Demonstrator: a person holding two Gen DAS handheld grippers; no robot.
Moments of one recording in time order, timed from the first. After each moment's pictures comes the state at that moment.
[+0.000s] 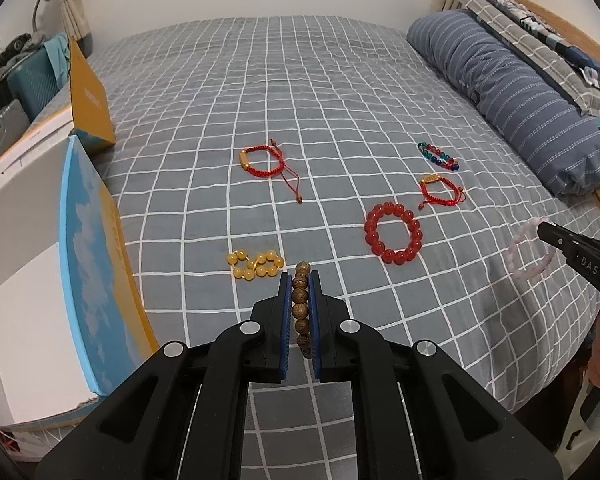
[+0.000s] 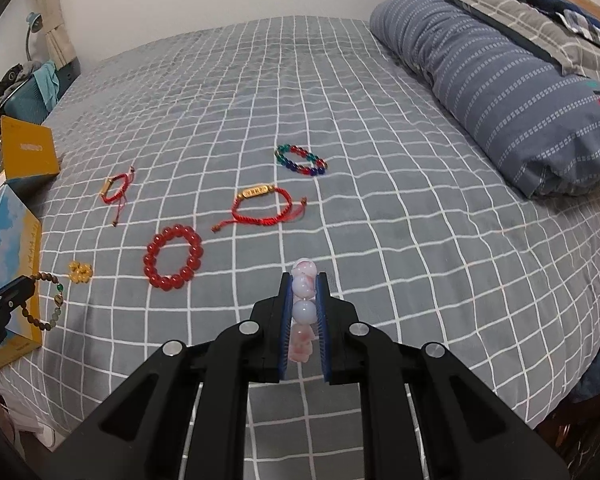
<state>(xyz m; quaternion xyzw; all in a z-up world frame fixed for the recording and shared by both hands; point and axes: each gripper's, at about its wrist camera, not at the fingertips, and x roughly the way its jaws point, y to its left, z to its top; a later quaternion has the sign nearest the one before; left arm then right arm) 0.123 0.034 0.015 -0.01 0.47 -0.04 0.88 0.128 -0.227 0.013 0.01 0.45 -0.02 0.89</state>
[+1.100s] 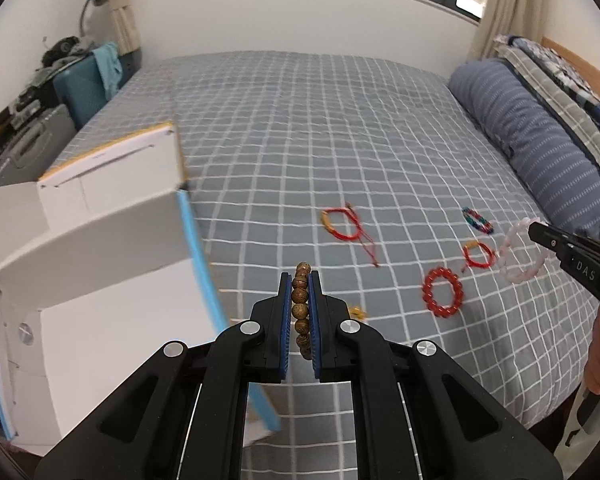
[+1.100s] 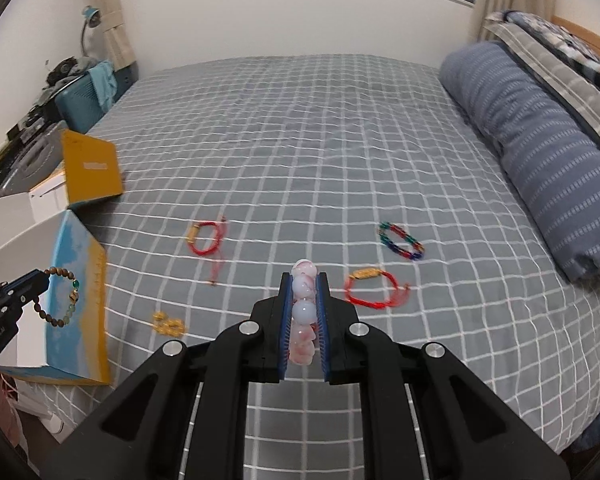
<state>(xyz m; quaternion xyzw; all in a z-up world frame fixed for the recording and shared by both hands) 0.124 0.119 0.087 -0.03 0.42 0.03 0.91 0.166 -0.119 0.080 -0.02 0.41 0.08 0.91</state>
